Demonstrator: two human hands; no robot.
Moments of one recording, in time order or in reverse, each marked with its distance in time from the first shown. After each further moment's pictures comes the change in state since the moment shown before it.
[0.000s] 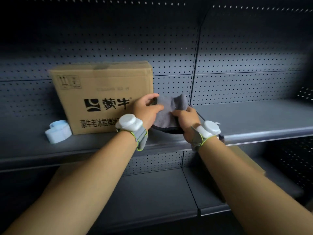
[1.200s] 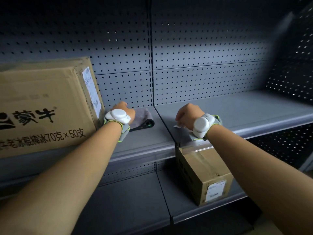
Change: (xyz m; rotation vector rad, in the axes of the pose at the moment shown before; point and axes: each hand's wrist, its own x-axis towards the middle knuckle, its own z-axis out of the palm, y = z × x) left_hand 0.122 -0.093 0.123 0.884 -0.136 -0.241; right_hand 0.122 0.012 -0.182 -1.074 -0.065 -0.125
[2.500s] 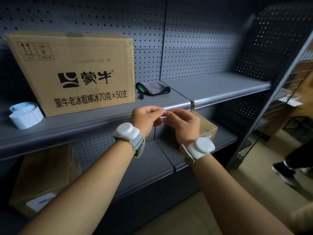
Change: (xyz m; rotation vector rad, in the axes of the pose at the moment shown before) left_hand -0.231 -0.117 -0.082 -1.113 -0.379 0.250; right_hand -0.247 -0.168 0.127 1.194 0.511 -0.002
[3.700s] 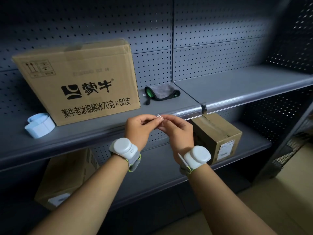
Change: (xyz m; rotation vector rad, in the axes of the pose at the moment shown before) left_hand 0.009 -0.006 0.000 0.253 0.133 0.217; right_hand 0.028 0.023 0.005 0.269 -0.162 0.170
